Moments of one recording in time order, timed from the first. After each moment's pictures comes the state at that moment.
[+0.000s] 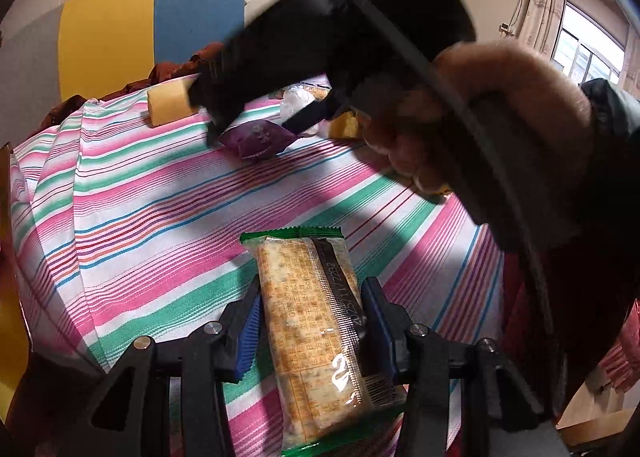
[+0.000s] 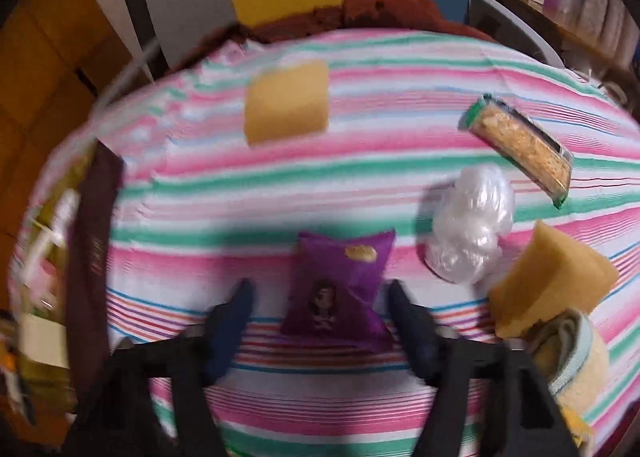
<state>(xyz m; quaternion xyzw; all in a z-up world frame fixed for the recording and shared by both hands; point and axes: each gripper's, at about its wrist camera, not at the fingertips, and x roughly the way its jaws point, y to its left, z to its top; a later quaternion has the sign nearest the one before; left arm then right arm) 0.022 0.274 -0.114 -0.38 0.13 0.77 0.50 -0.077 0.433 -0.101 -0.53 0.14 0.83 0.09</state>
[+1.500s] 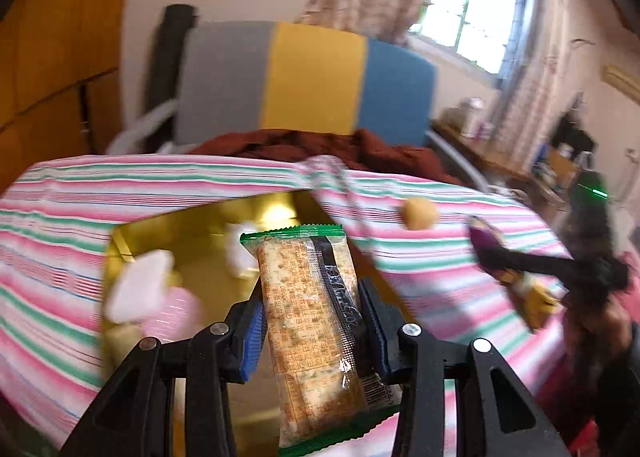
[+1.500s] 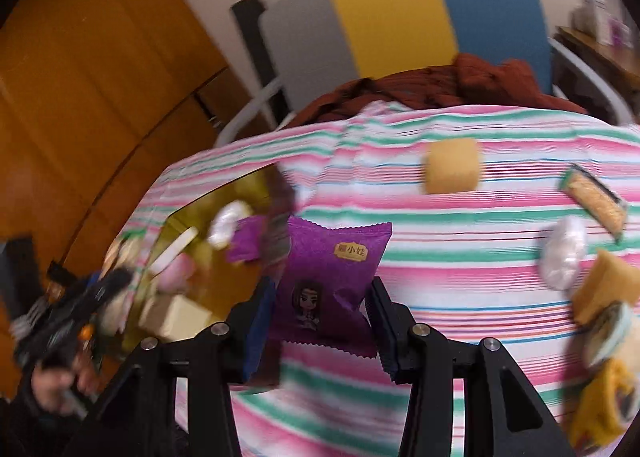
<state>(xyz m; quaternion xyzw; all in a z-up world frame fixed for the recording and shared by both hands) -0.066 0.068 0.007 -0.36 0.00 0.90 0.23 -0.038 0.343 -0.020 -0.40 0.18 0.89 -0.10</state>
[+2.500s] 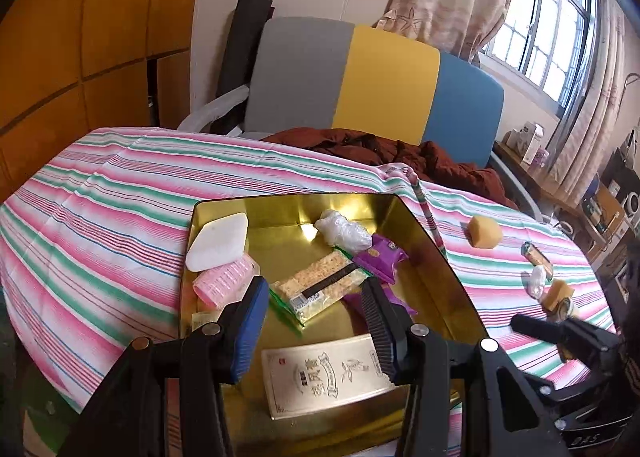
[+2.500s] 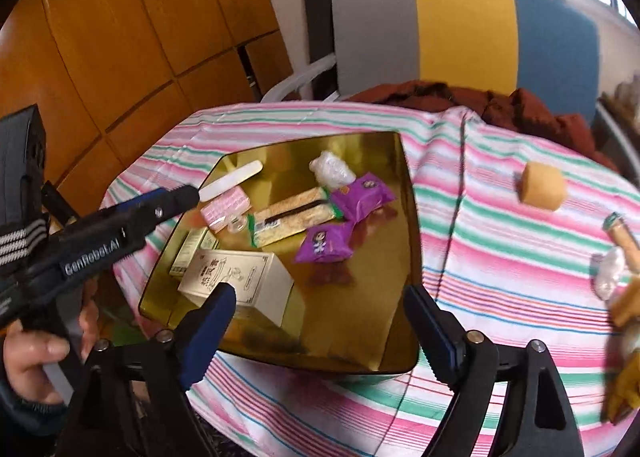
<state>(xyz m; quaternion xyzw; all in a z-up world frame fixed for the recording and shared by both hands) -0.066 0.018 0.000 -0.37 -0.04 0.92 0.13 -0.026 0.198 -0.013 -0.41 0.06 0.90 -0.10</state>
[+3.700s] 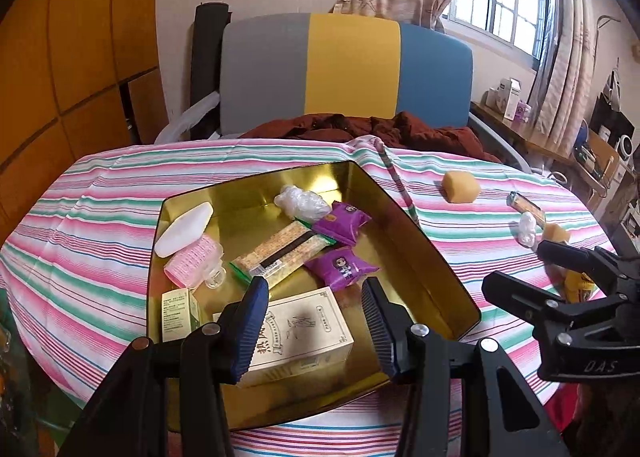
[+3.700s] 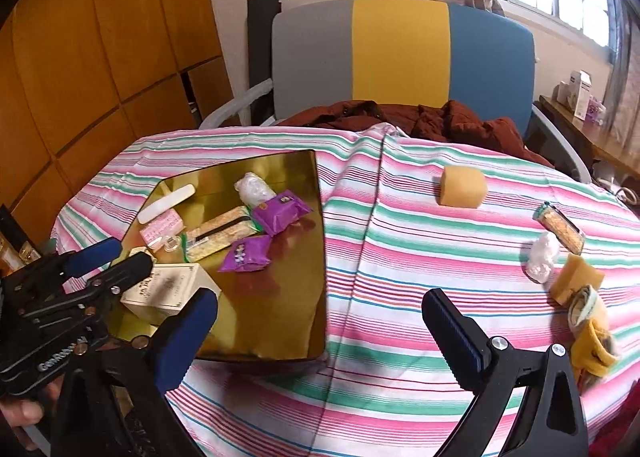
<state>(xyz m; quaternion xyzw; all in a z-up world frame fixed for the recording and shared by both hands) -0.028 0.065 -0.005 -0.36 0.04 0.92 0.17 -0.003 0.234 -0.010 -0.38 0.06 0.92 0.01</state>
